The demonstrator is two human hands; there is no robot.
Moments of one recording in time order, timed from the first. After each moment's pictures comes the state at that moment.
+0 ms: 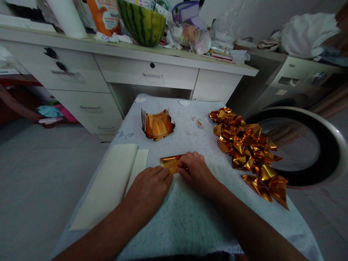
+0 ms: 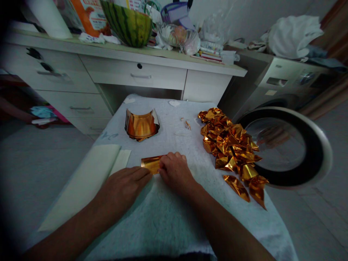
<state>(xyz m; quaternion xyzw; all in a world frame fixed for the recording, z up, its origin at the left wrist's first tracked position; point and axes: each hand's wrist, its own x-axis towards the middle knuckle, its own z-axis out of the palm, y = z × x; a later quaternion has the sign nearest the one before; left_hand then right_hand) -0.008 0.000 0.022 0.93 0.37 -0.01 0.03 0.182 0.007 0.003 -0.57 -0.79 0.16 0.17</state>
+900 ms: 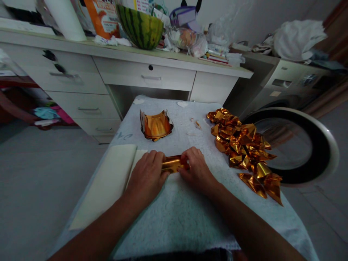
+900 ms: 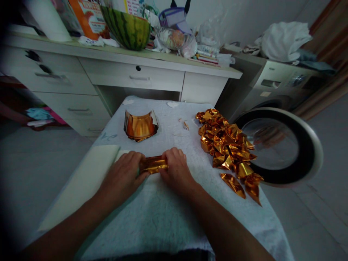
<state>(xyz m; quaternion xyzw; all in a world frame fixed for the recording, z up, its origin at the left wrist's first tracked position) -0.004 0.016 0.019 0.85 0.50 0.14 0.05 0.186 0.003 0.004 -0.58 -0.76 0.14 0.25</state>
